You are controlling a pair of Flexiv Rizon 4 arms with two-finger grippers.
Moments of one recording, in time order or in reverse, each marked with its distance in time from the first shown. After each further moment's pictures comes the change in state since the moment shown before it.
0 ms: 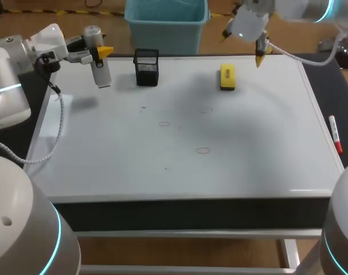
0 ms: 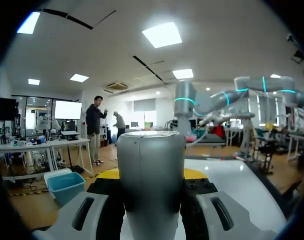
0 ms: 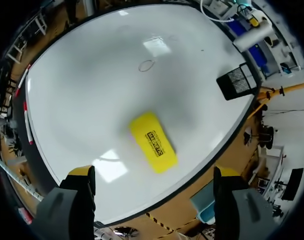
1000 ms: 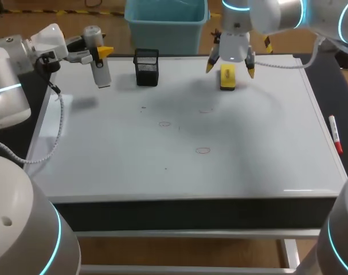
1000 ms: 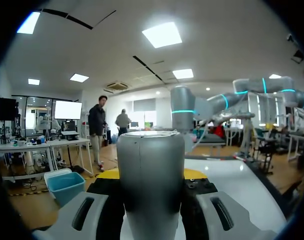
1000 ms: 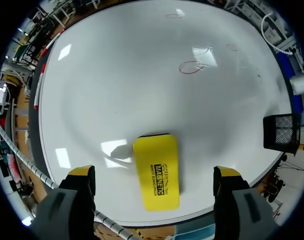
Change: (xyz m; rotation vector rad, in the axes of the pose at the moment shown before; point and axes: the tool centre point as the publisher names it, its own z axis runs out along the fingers) left arm 0.000 0.000 0.000 0.000 0.000 0.000; right arm 0.011 0.026 0.063 -0.012 0.217 -0.365
